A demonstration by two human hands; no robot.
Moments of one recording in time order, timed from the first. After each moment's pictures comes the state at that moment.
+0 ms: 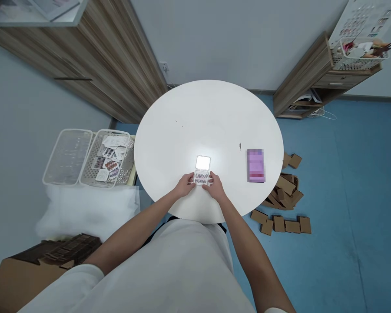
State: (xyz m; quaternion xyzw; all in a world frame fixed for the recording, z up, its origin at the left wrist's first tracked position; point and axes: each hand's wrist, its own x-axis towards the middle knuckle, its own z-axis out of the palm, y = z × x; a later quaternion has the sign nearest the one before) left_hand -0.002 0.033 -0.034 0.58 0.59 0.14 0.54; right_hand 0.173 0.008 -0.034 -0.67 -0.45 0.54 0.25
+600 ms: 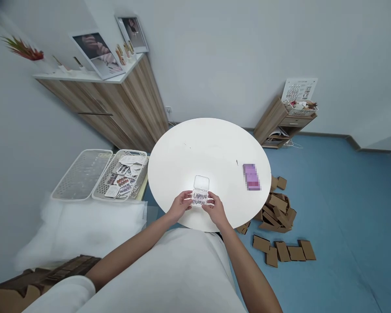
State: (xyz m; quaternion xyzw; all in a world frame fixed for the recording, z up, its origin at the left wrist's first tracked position) left_hand -0.059 -0.026 0.022 0.44 0.52 0.32 0.66; right_hand 0.114 -0.062 0.032 -0.64 -0.39 0.51 0.42
